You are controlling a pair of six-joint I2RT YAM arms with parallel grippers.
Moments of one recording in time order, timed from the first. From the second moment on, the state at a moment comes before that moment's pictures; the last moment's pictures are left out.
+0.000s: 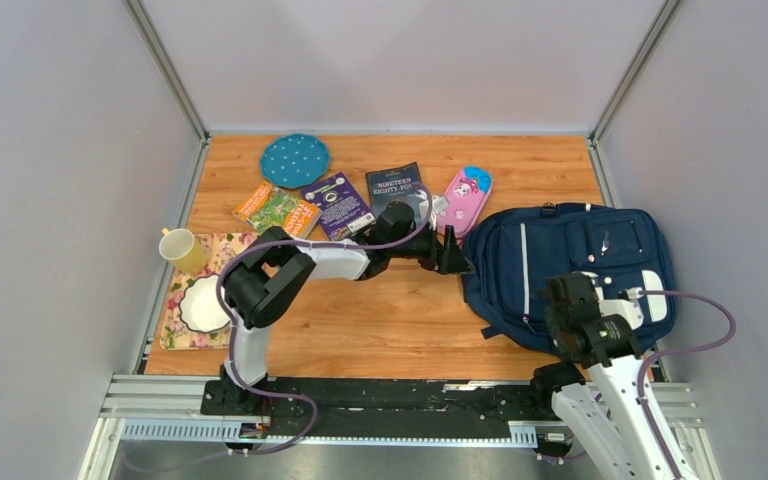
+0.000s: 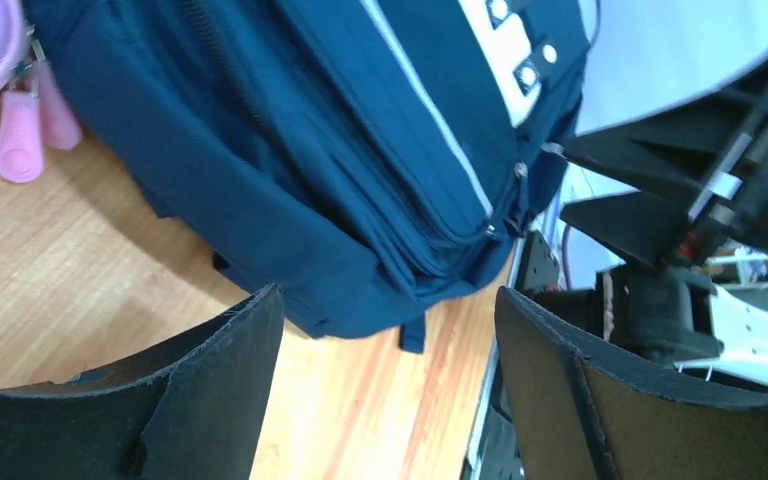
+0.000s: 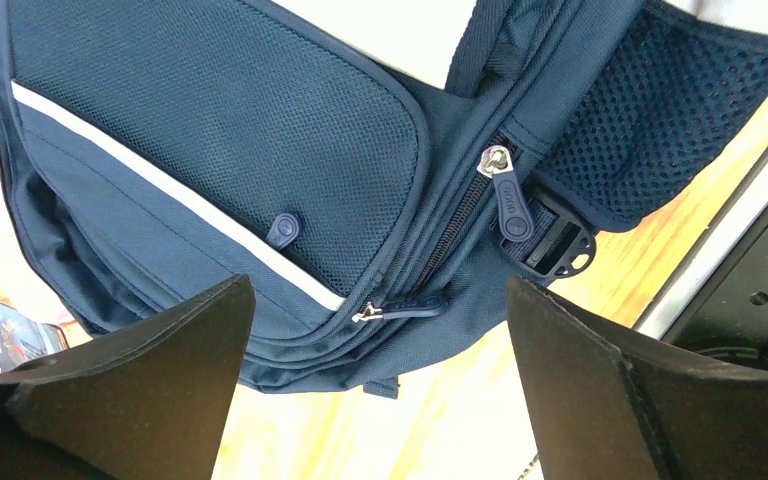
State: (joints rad) left arm -0.82 1.94 1.10 0.50 0.59 -0.67; right arm 0.23 0.55 0.61 -1.15 0.51 1.44
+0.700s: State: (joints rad) left arm -0.85 2.24 1.29 0.57 0.49 -0.90; right arm 0.23 0.45 0.65 -1.15 0.52 1.35
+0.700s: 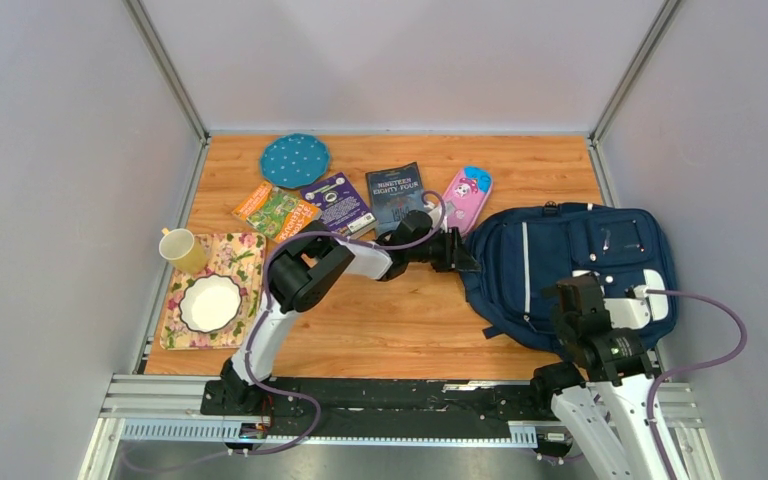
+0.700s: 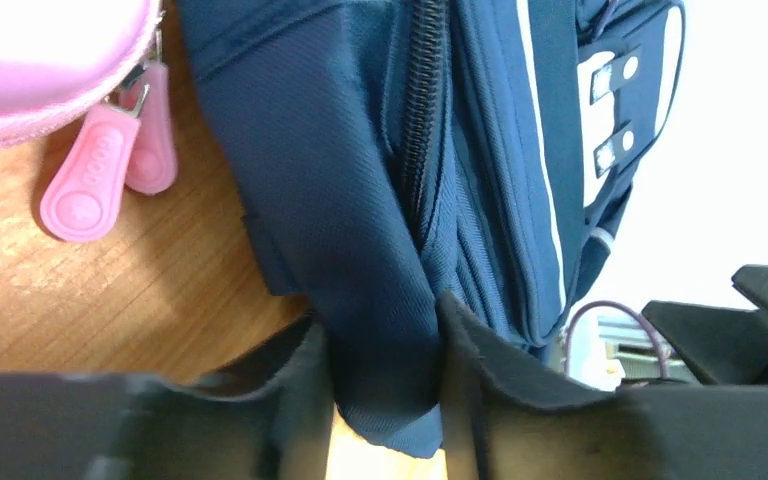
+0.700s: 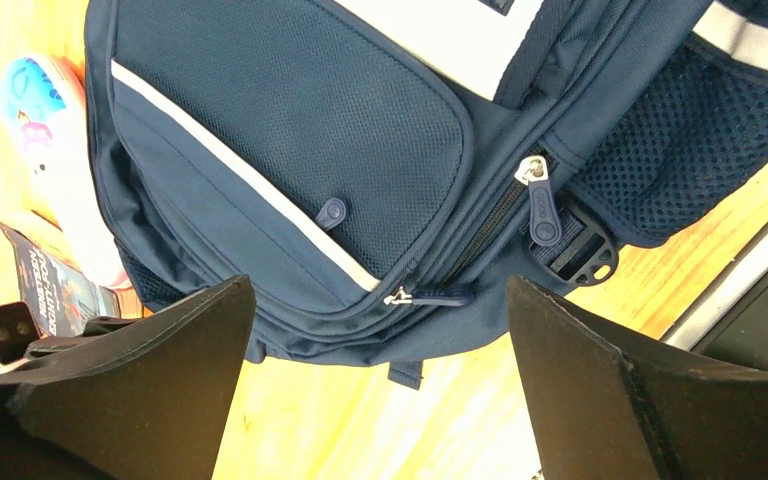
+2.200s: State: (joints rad) left arm -0.80 1.15 0.60 0.02 -0.32 -0.47; right arm 0.23 0.48 0.55 -0.63 -0.19 0.89
